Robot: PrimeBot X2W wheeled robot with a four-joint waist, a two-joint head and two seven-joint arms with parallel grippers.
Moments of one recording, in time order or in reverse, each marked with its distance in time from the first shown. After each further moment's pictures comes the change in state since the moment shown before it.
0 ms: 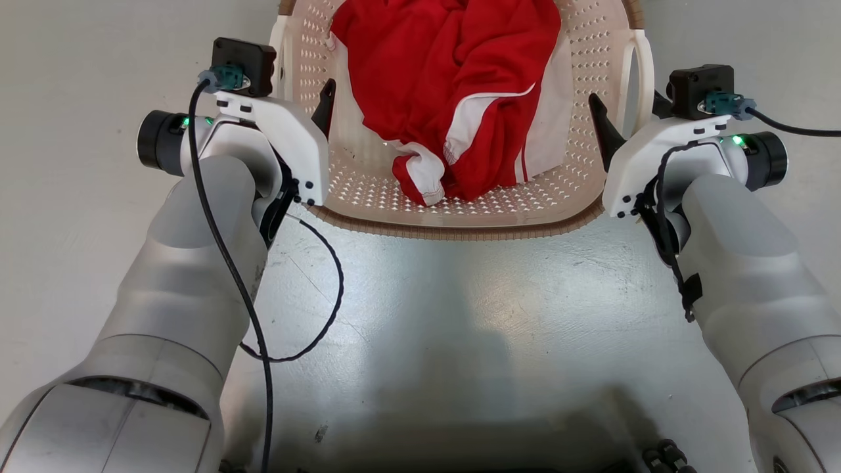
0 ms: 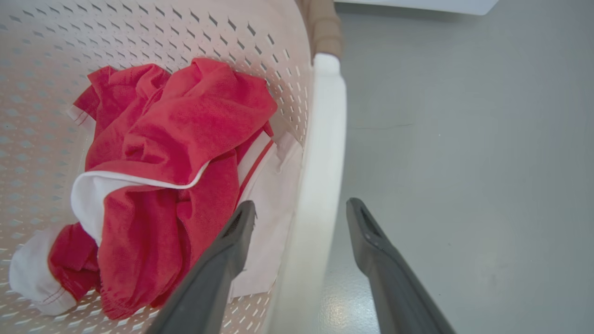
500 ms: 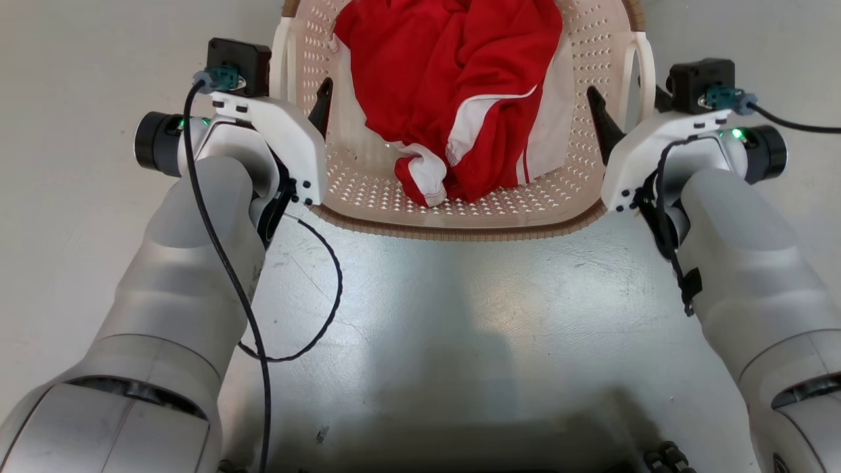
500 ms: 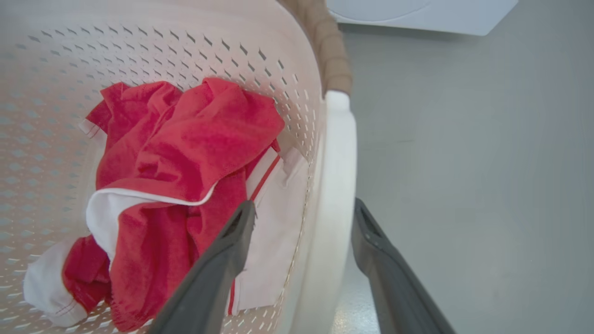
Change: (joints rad) left arm -0.001 0.004 -0.011 0.005 -0.019 0.003 -0.012; right arm -0.011 0.000 0.027 0.006 0.028 0.000 -0.014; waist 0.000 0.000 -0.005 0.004
